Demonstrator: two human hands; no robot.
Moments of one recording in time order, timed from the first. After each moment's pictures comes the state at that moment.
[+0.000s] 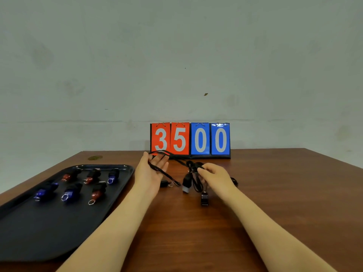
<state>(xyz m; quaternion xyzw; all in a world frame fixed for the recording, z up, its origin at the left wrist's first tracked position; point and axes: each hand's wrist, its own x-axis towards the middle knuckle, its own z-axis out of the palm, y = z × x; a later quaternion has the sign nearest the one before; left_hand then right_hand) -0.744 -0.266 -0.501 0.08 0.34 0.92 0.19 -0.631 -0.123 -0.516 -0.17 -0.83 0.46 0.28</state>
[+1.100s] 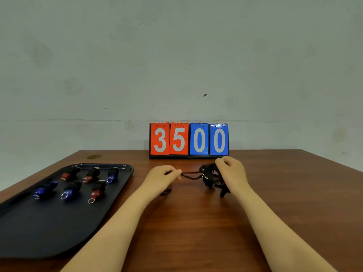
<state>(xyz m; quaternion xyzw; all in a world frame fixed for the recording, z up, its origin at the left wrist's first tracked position) -0.736 -0.271 -0.509 0.40 0.82 0.42 0.01 -0.614 -0.102 -0.506 -0.21 -0.77 0.44 0.41</state>
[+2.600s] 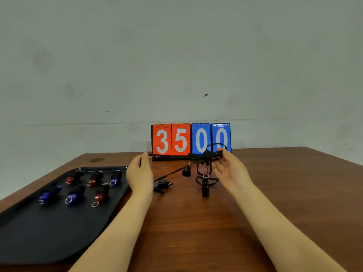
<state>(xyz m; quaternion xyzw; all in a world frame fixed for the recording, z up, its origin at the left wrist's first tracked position) -0.754 -0.277 -0.513 0.11 0.64 0.74 -0.16 -0.618 -0.117 -0.492 -0.11 -0.40 0.84 0.35</state>
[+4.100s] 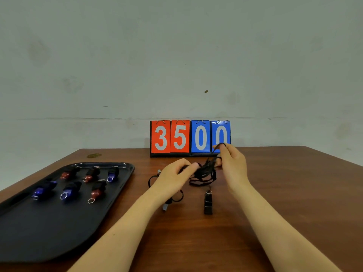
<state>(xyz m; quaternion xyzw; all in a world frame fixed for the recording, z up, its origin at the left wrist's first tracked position) -0.714 -0.258 -0.507 0.45 0.74 0.50 0.07 -0.623 -0.122 -0.492 -0.15 -0.64 0.58 0.48</state>
